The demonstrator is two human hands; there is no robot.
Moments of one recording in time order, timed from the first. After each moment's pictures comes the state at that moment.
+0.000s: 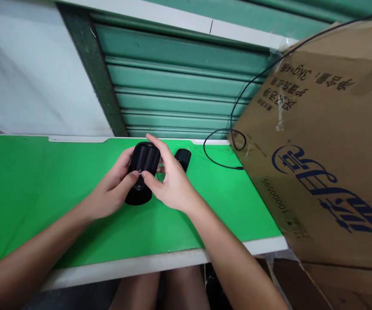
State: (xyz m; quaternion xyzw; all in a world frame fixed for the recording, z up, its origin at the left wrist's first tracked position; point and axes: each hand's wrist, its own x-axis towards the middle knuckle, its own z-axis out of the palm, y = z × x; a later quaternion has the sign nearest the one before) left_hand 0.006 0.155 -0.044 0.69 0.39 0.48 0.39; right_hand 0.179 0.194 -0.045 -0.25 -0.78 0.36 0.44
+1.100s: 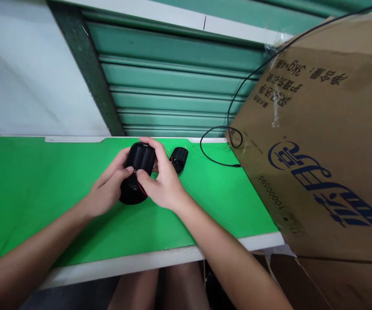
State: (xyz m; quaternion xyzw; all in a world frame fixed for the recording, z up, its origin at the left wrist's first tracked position) left_hand 0.005 0.160 -0.051 0.69 0.43 0.47 0.35; right_hand 0.167 0.192 -0.050 -0.24 -0.70 0.46 0.49
